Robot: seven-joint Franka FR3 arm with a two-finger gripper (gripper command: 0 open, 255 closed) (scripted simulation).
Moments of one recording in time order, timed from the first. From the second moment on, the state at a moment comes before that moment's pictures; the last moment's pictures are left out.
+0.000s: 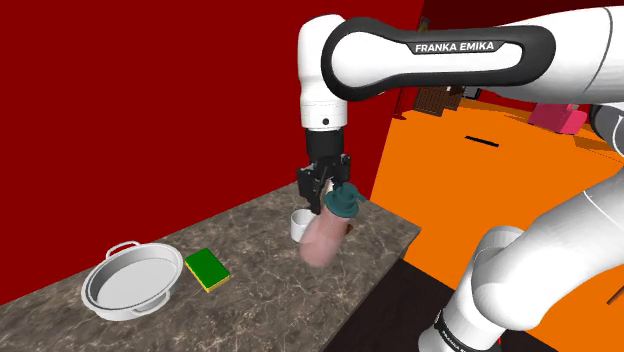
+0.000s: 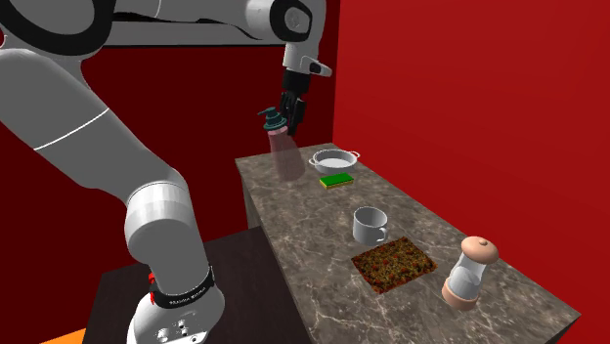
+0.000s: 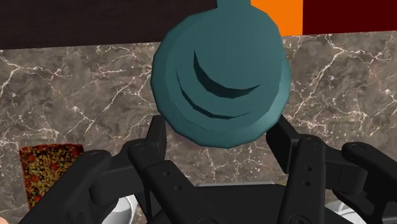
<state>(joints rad) 0.04 -0.40 0.30 -2.12 0.19 1.52 0.36</state>
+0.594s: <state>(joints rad) 0.03 -0.38 0.29 -1.98 0.19 1.40 0.37</state>
